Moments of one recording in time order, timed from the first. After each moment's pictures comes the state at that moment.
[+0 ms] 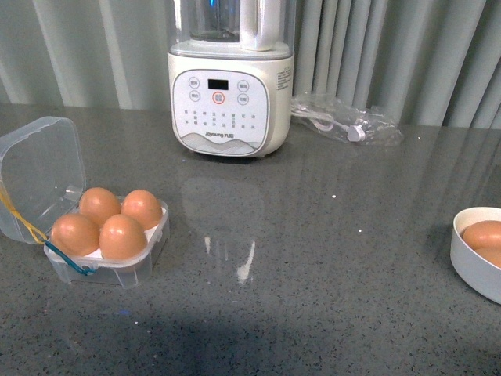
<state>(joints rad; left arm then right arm) 0.28 1.67 0.79 0.53 0.19 -0.07 0.00 0.01 0.00 0.00 0.00 -0.01</state>
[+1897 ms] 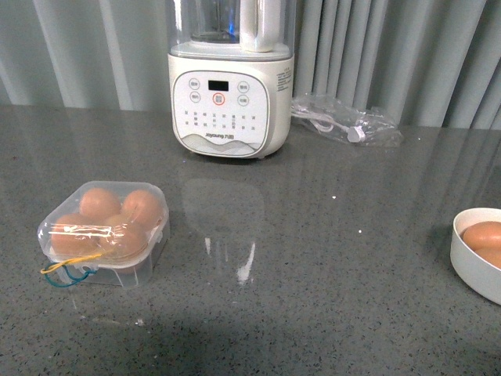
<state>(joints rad) 0.00 0.24 0.13 0.09 0.00 0.00 0.00 0.01 0.00 0.00 0.00 -0.01</state>
